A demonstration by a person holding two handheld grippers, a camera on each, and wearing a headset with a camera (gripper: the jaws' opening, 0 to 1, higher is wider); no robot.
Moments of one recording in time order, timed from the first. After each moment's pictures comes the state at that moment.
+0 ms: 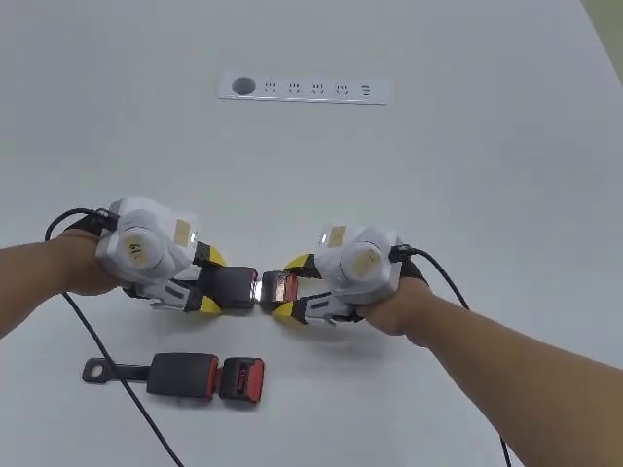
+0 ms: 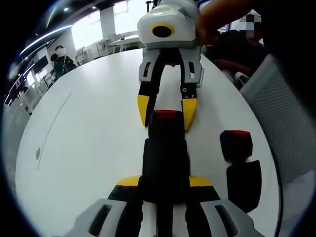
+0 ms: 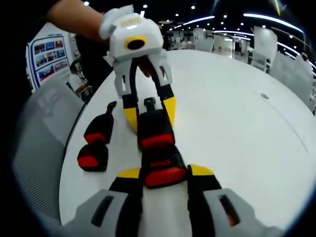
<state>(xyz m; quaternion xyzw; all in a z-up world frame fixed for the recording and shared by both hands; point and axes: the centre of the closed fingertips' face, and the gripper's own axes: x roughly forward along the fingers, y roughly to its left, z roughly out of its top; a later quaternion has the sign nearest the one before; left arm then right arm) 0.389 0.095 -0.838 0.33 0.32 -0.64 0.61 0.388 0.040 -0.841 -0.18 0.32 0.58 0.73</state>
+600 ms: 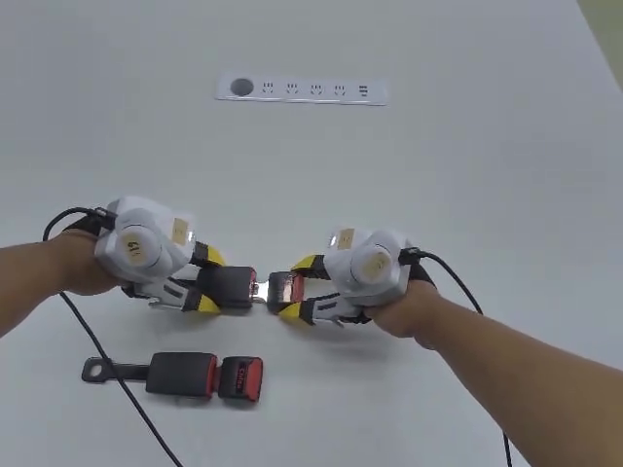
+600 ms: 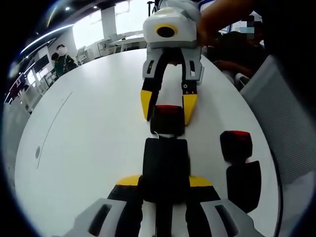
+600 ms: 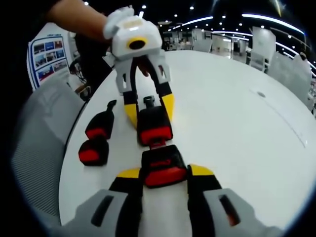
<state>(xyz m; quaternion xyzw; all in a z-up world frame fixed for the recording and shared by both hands) 0.389 0.095 -0.838 0.33 0.32 -0.64 0.61 0.386 0.026 -0.842 -0.18 0.32 0.57 0.73</state>
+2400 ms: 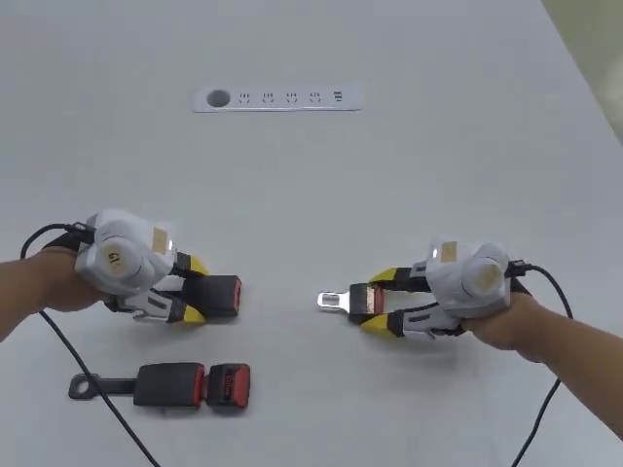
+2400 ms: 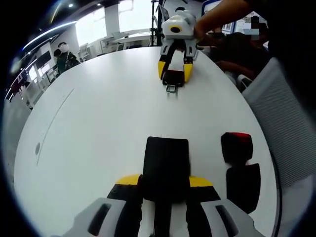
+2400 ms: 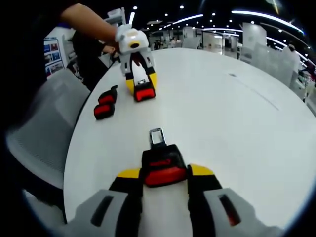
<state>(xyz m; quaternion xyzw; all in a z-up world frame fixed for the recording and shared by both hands) 0.390 0.096 -0.838 0.32 0.34 -0.63 0.62 0.369 -0.109 -0.840 -0.17 0.34 0.54 0.75</state>
